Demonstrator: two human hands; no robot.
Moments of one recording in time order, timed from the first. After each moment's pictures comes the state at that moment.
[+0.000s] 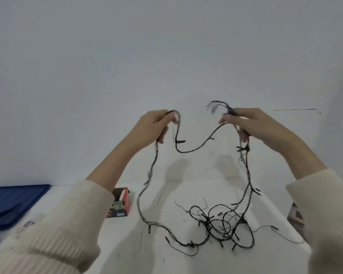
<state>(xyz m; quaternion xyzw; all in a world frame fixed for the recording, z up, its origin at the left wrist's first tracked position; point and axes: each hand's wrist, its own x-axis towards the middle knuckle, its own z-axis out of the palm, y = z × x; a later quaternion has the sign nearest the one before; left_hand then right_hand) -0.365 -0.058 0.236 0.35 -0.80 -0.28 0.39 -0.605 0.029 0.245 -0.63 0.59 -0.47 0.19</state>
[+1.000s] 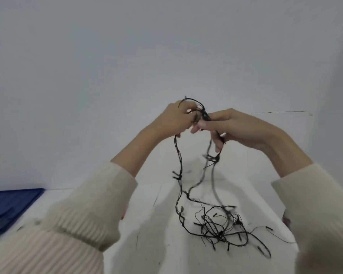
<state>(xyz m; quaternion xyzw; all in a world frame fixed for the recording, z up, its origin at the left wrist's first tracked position) -0.421 -0.043 0.267 0.32 -0.85 -0.22 0.35 -0.568 0.047 0.266 -0.70 0.53 -0.37 0.31</state>
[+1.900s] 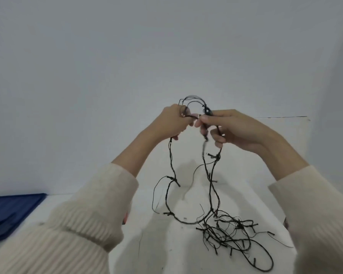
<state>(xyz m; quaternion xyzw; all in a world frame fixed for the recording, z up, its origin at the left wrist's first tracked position) -0.410 -0.044 0.274 0.35 -0.84 -0.24 0.35 -0.562 0.044 0.270 -0.66 0.49 -0.44 0.37</state>
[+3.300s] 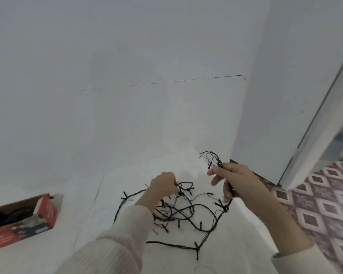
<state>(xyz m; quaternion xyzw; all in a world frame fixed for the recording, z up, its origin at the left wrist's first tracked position) -0.560 -0.060 0.009 0.38 -0.90 -0.20 -0.04 -0.658 0.124 0.097 -0.33 0.70 -0.53 0.35</state>
